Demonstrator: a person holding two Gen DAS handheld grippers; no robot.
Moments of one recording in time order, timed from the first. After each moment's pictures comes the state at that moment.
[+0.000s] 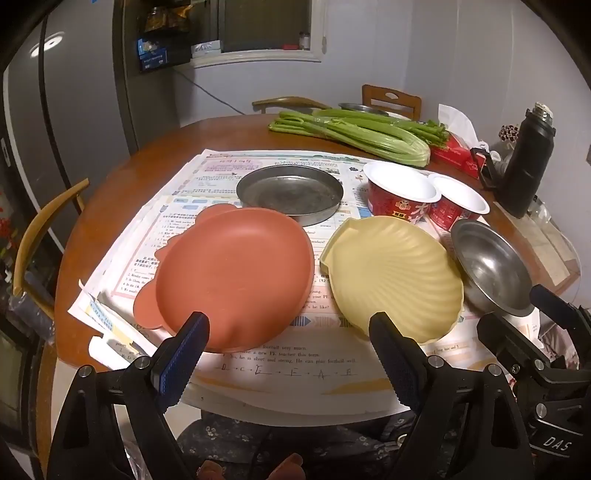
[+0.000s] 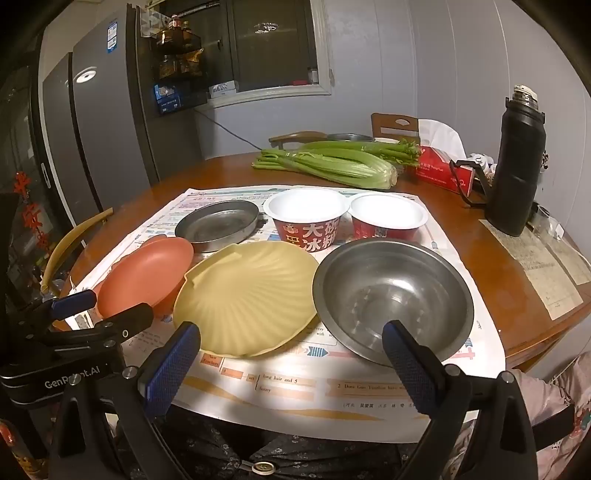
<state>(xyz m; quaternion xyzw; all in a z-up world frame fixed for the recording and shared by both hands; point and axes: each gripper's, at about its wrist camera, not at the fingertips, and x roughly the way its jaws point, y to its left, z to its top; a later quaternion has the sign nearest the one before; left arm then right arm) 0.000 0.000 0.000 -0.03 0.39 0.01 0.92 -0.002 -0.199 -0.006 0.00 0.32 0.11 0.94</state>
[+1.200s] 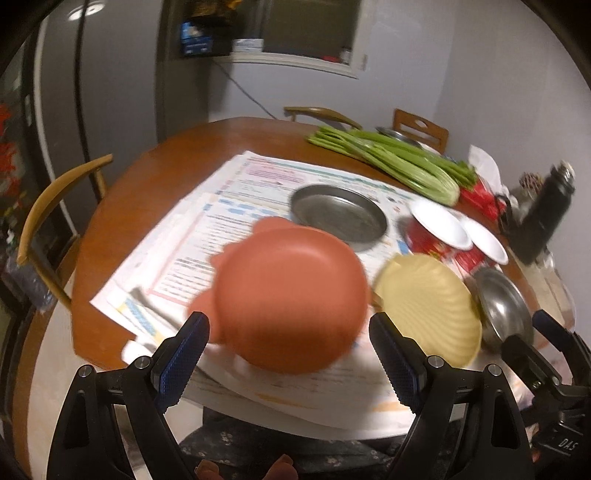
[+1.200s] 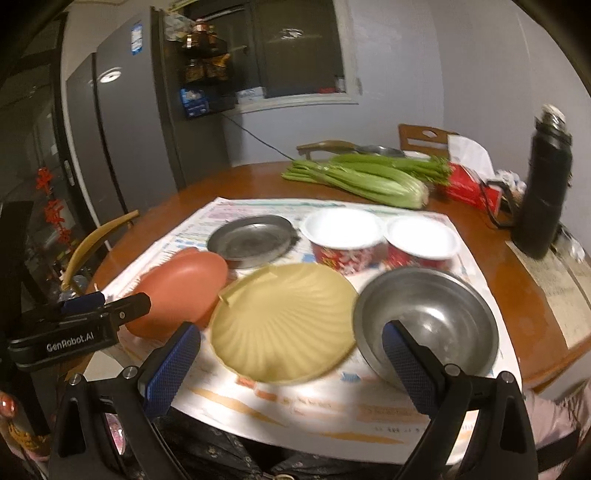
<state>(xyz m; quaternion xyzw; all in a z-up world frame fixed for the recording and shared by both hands) 0.001 0.063 0.013 -0.11 0.37 0.05 0.92 0.008 -0.178 0.012 -0.01 0.30 0.16 0.94</state>
